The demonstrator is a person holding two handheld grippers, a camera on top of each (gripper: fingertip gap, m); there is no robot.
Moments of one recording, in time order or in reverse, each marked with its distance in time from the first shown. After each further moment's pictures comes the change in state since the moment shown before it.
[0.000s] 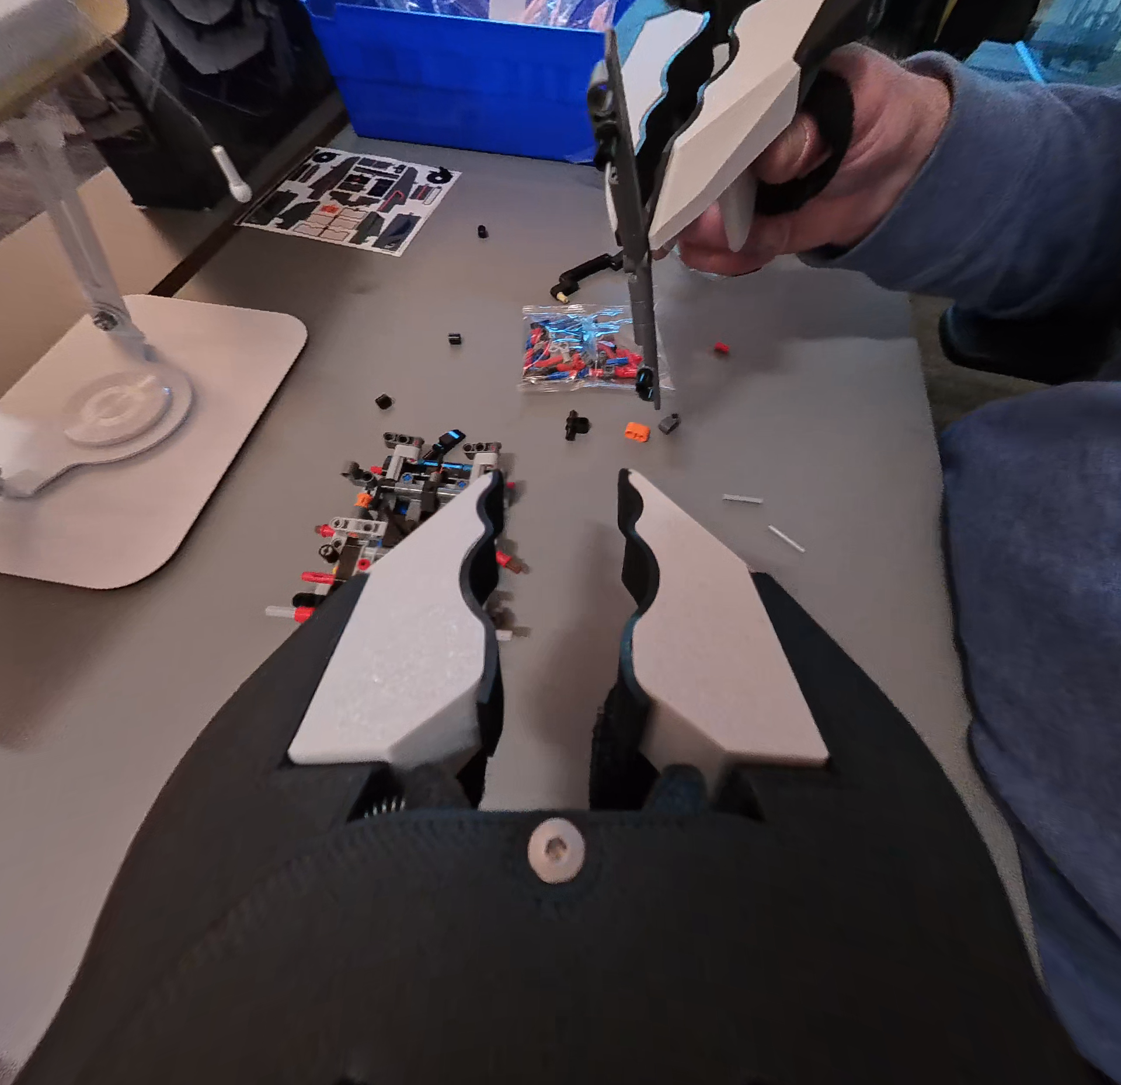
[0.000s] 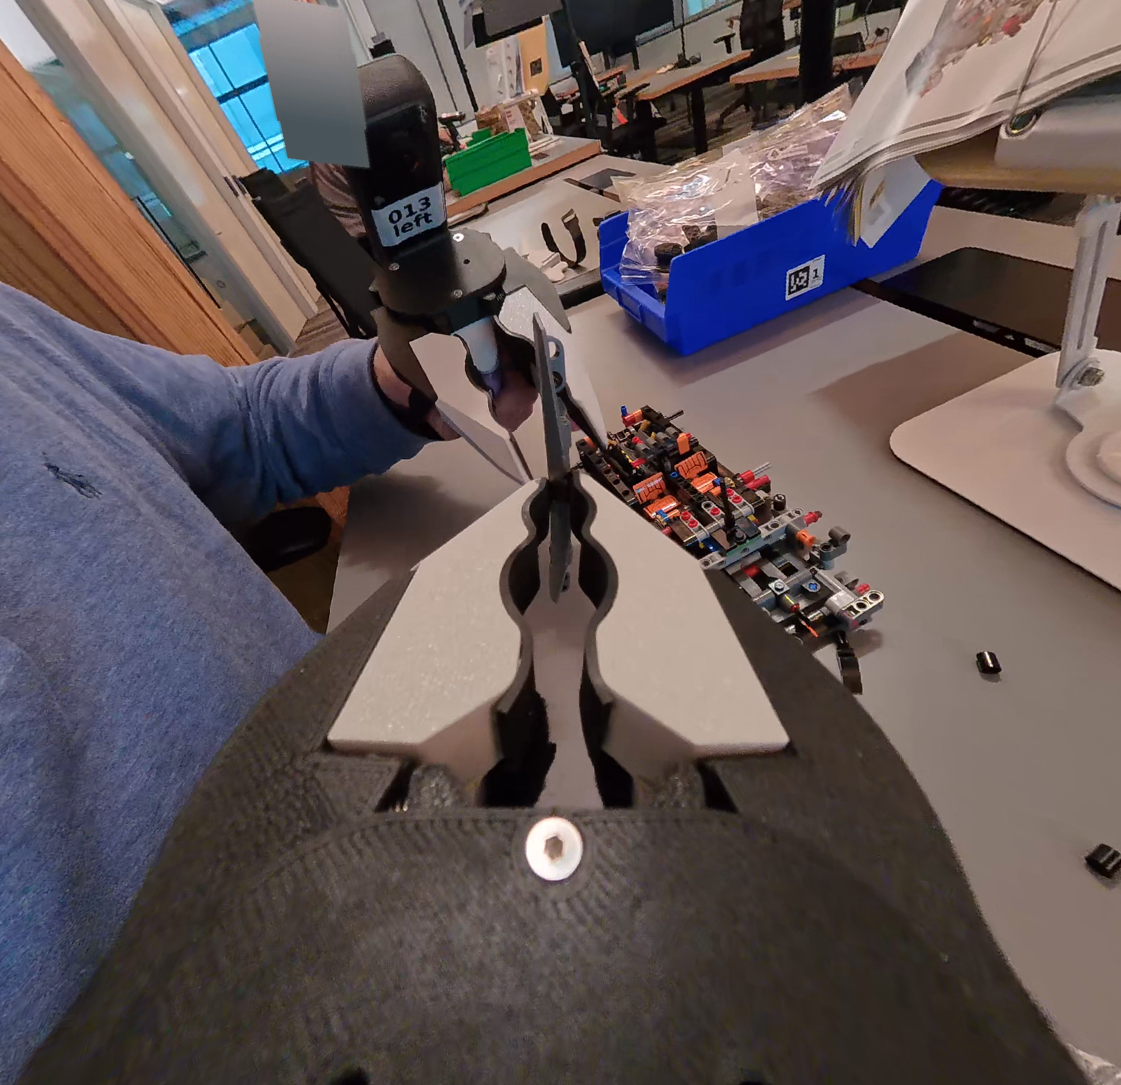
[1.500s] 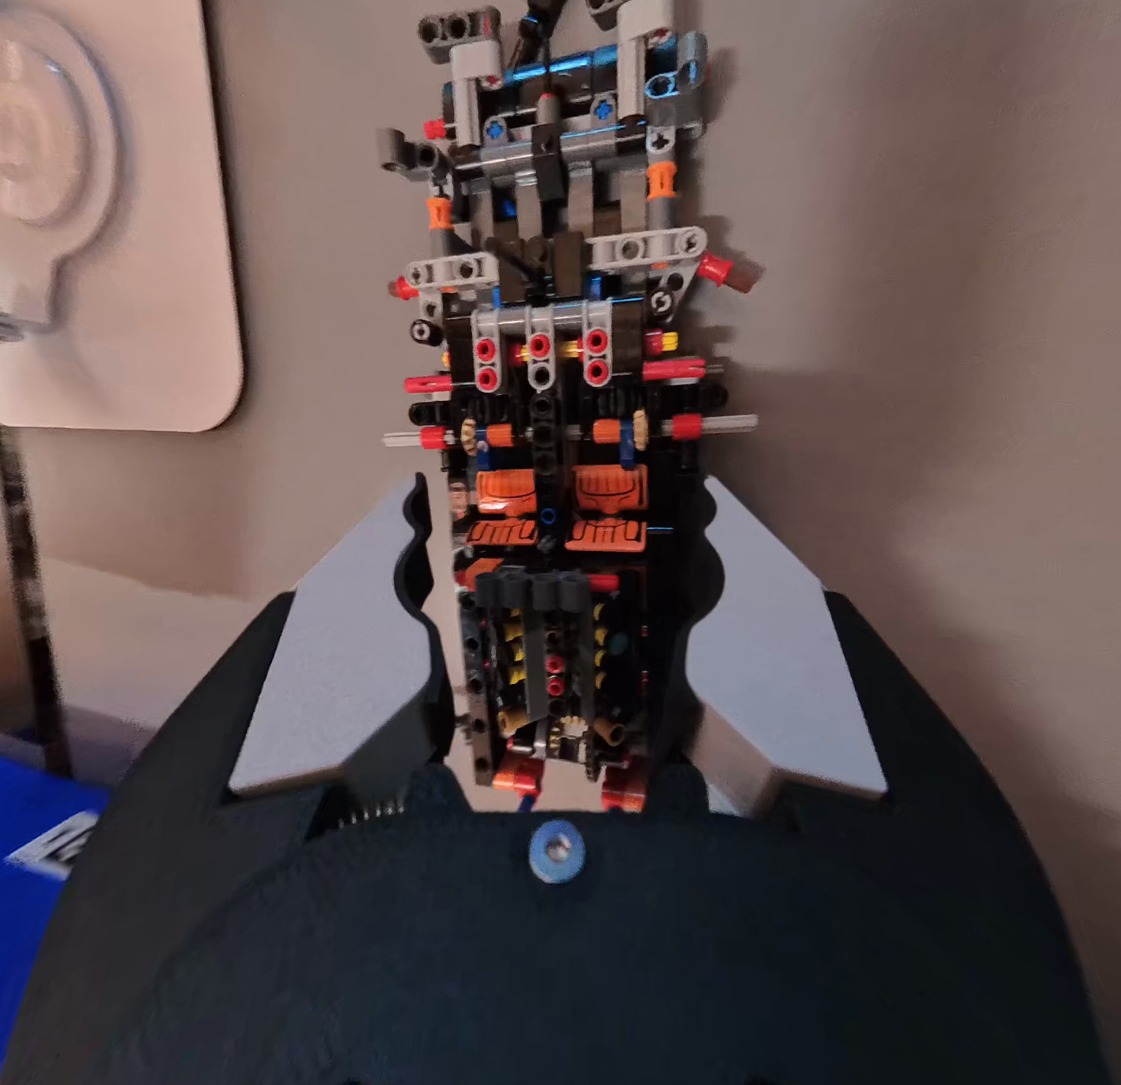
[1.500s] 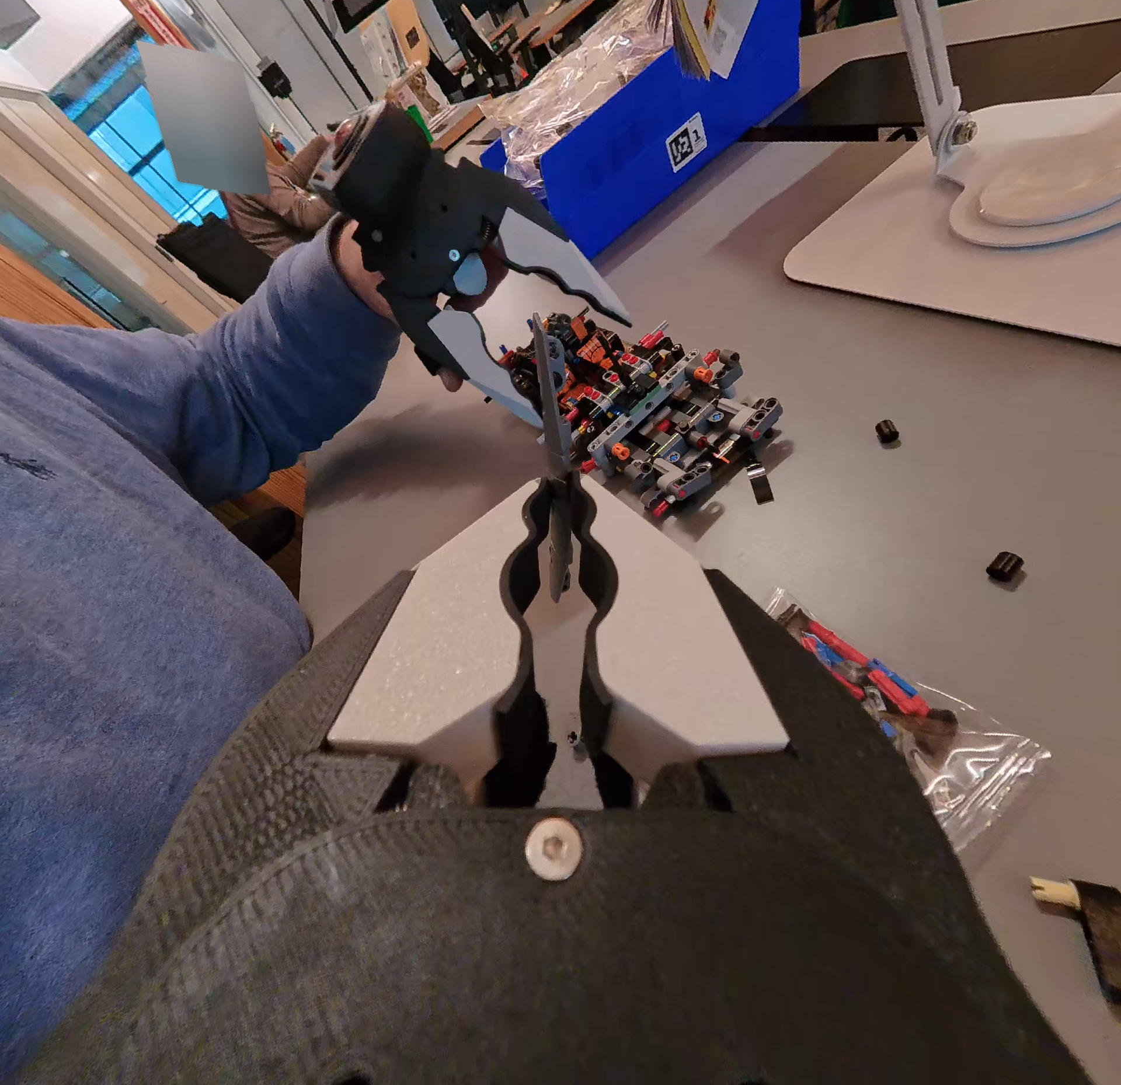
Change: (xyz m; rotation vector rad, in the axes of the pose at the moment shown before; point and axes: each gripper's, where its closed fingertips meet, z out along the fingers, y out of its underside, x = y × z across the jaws) left arm -0.084 0.105 0.016 -0.699 -0.108 0.288; right arm 0.052 0.056 -0.037 -0.042 0.112 0.231
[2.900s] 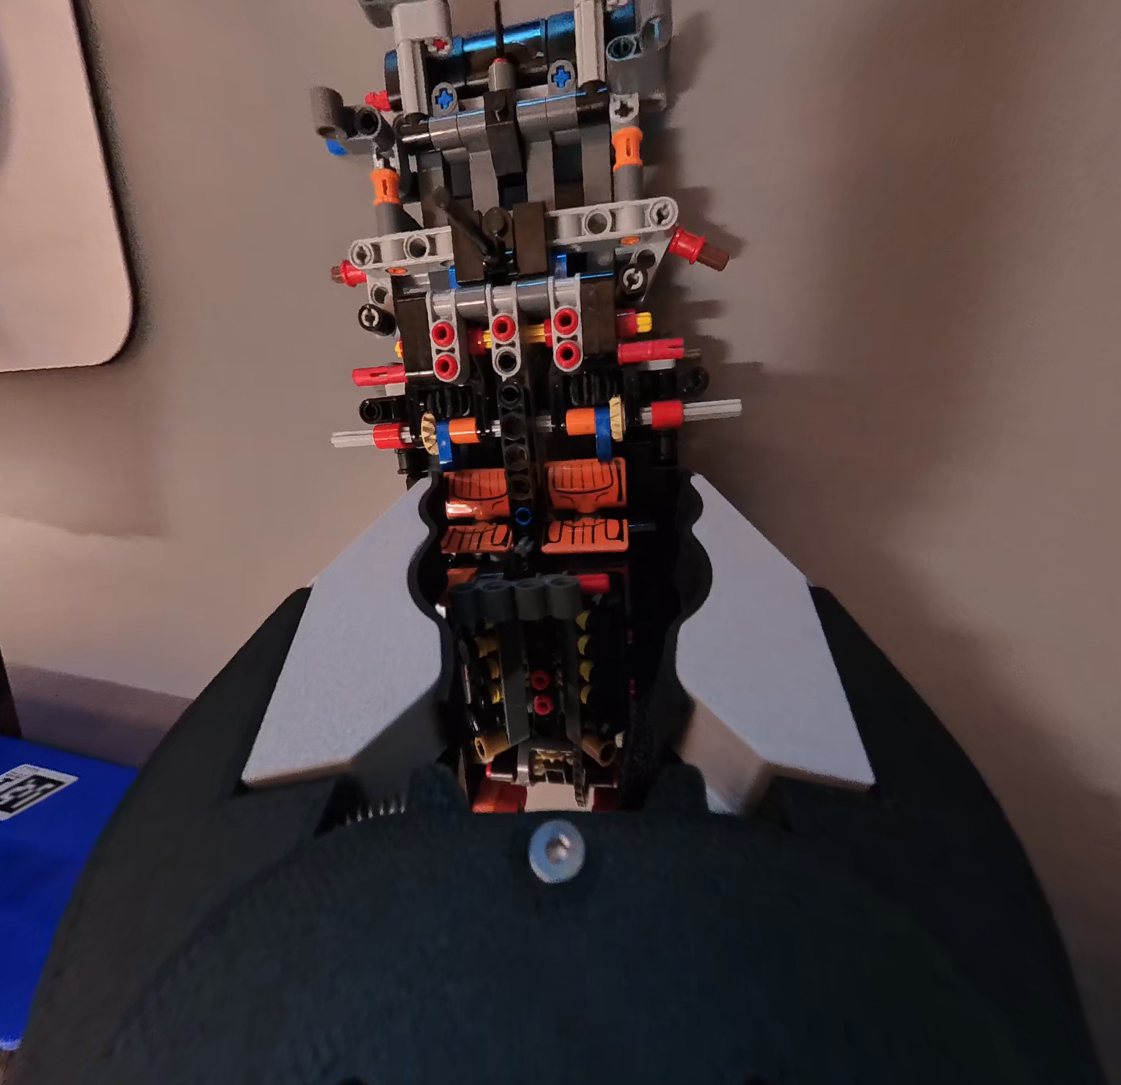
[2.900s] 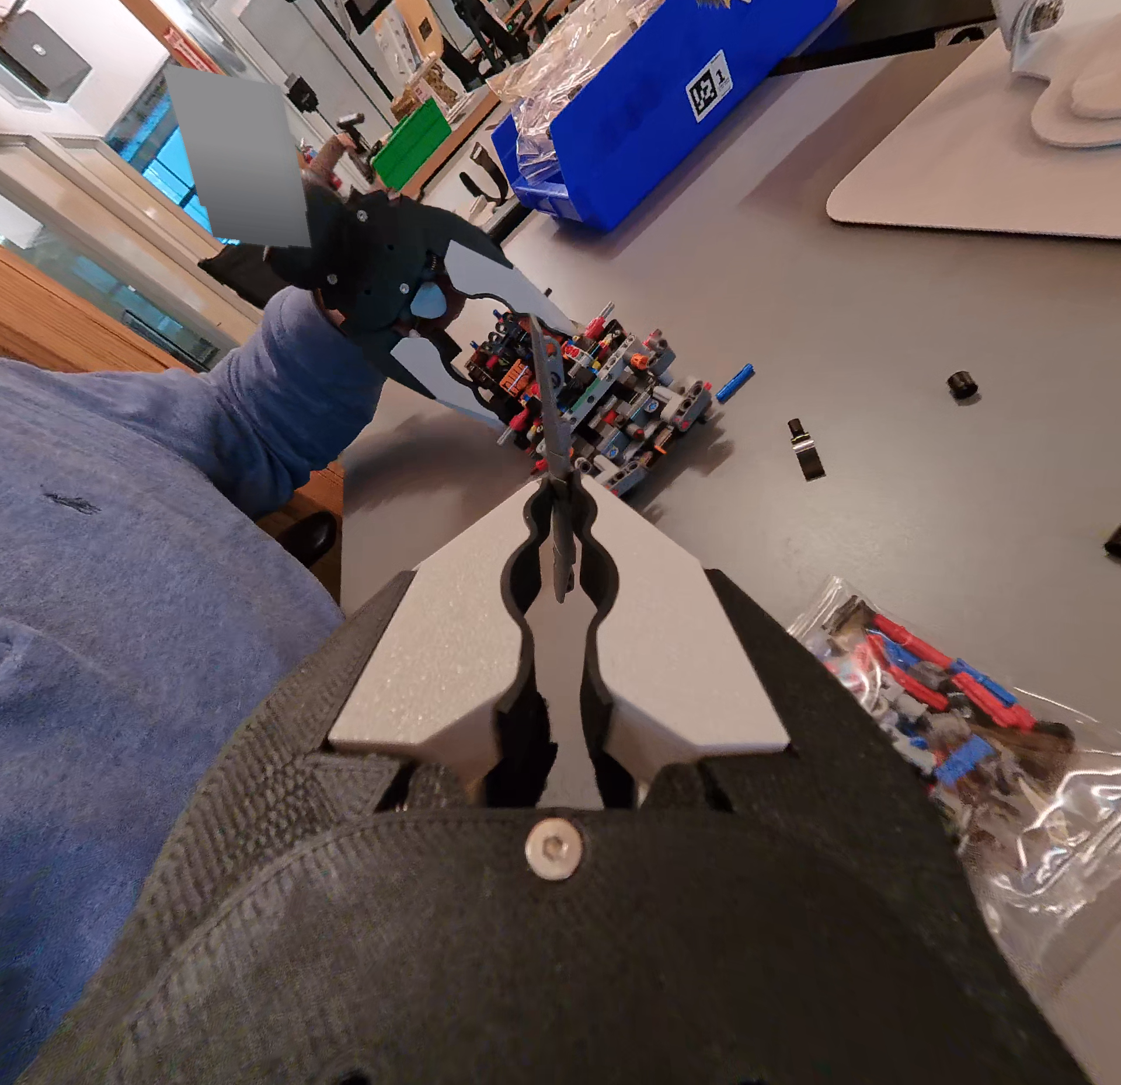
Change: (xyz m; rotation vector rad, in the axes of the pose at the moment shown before) left arm 0.040 0.033 -0.017 -0.005 0.014 0.044; right arm -0.003 0.011 0.014 -0.028 -0.050 0.103
